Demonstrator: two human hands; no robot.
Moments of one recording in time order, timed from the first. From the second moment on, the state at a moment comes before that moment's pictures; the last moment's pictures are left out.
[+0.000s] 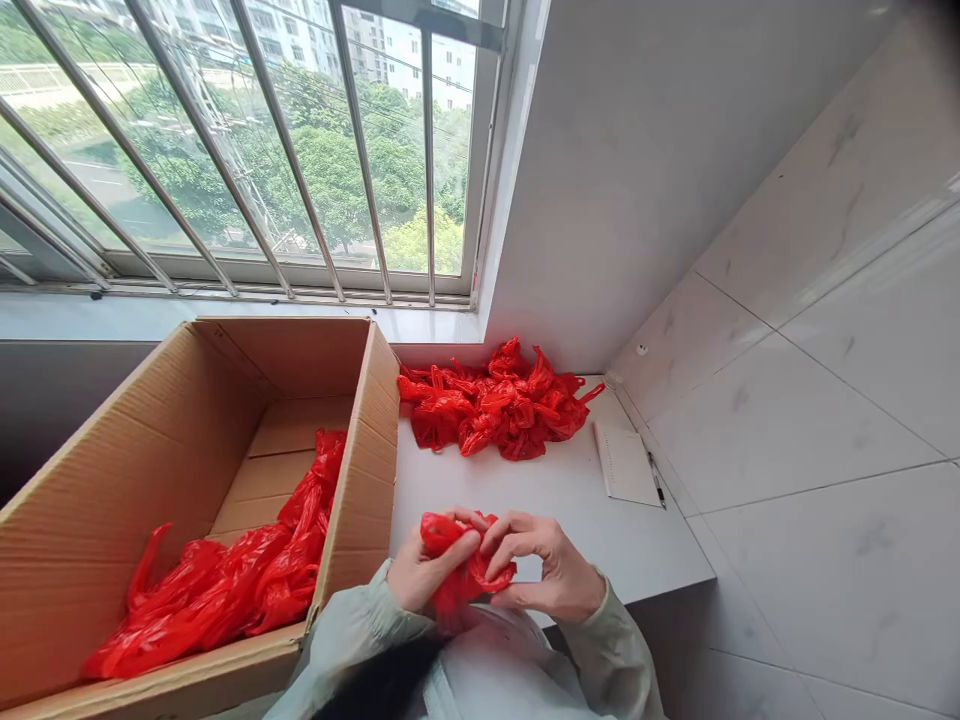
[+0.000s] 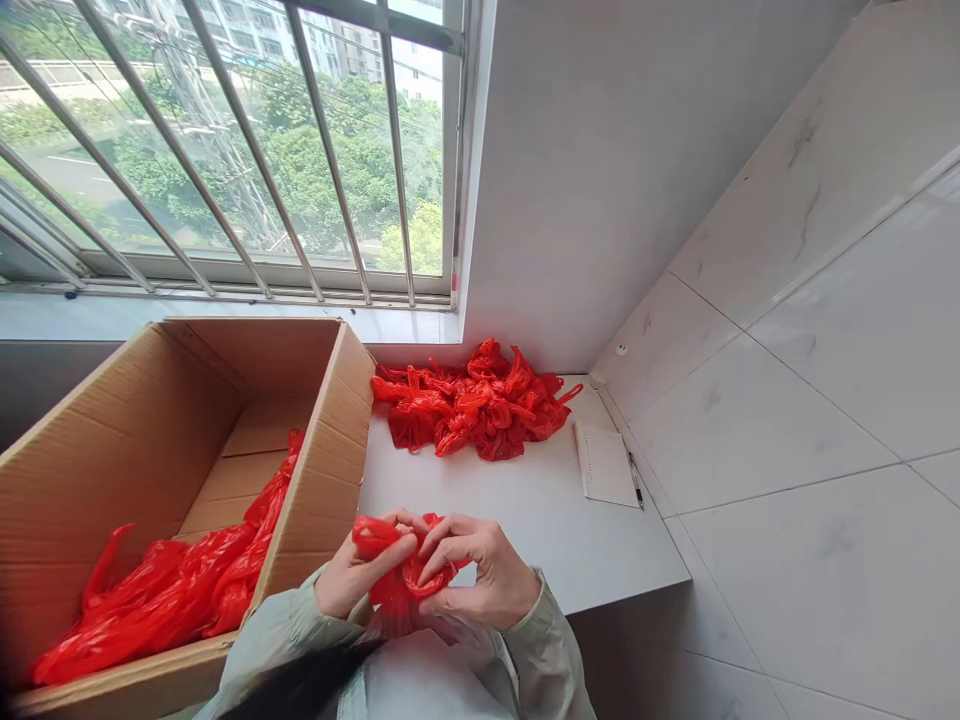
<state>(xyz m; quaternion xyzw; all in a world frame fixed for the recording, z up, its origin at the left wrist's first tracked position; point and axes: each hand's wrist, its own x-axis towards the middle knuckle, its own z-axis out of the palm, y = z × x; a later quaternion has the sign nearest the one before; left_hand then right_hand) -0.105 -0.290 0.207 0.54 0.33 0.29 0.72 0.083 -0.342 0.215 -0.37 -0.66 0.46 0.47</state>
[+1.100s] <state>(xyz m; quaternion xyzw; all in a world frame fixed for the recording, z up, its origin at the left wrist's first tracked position) -0.162 -0.298 0.227 0.89 0.33 0.31 -0.01 0.103 -0.314 0.185 -0.61 -0.54 0.21 0.54</state>
